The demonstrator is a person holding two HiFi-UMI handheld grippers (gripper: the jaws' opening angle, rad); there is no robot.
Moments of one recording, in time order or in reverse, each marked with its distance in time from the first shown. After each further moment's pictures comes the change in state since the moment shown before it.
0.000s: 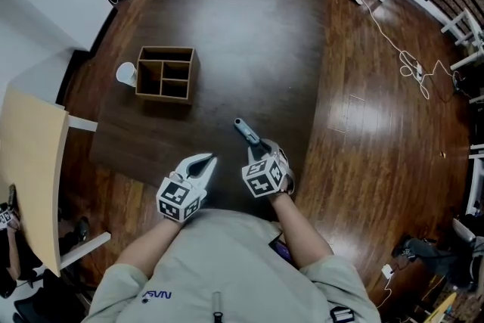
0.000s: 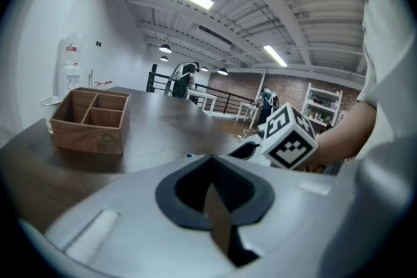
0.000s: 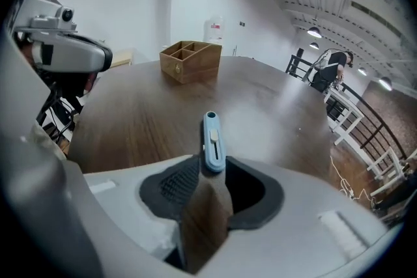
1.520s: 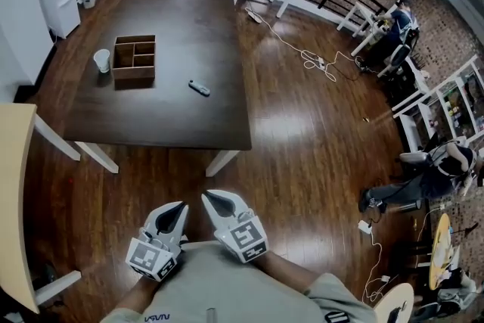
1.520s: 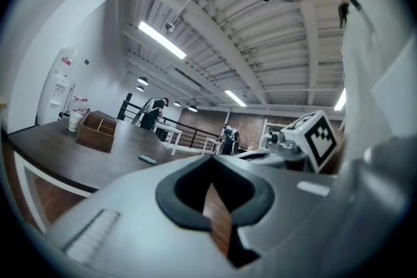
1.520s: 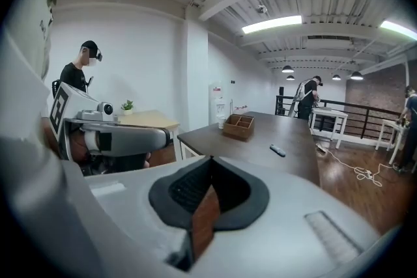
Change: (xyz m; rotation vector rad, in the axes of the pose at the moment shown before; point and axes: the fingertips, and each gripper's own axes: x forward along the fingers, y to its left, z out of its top) left arm -0.305 -0.195 -0.069 0.038 -0.369 -0.275; right arm -0.316 0.297 -0.019 0.193 -0.505 -0.028
